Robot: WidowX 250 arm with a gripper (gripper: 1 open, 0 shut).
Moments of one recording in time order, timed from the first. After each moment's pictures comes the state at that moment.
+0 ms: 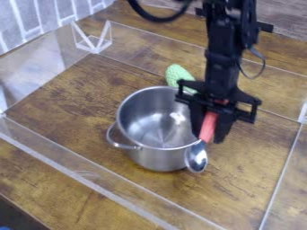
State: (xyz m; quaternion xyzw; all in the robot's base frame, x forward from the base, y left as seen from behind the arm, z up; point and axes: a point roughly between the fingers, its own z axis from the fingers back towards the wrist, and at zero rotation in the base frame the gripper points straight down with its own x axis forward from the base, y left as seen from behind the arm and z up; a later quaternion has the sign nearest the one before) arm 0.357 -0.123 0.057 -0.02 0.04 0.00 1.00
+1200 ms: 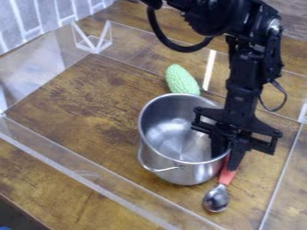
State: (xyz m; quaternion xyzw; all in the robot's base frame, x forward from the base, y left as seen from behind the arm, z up) arm 0.343 -0.148 0.040 -0.02 0.05 0.00 1.00
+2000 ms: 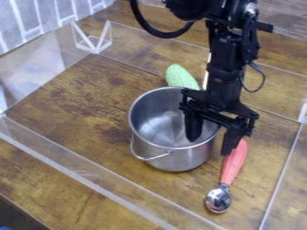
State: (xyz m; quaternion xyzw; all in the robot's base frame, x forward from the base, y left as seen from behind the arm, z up) arm 0.356 -0.108 0.045 -0.02 0.06 -0.06 1.00
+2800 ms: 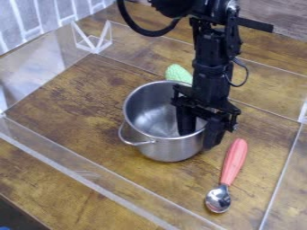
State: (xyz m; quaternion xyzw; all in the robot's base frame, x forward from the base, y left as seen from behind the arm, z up) arm 0.359 -0.097 0.043 -0.04 0.07 -0.15 0.99
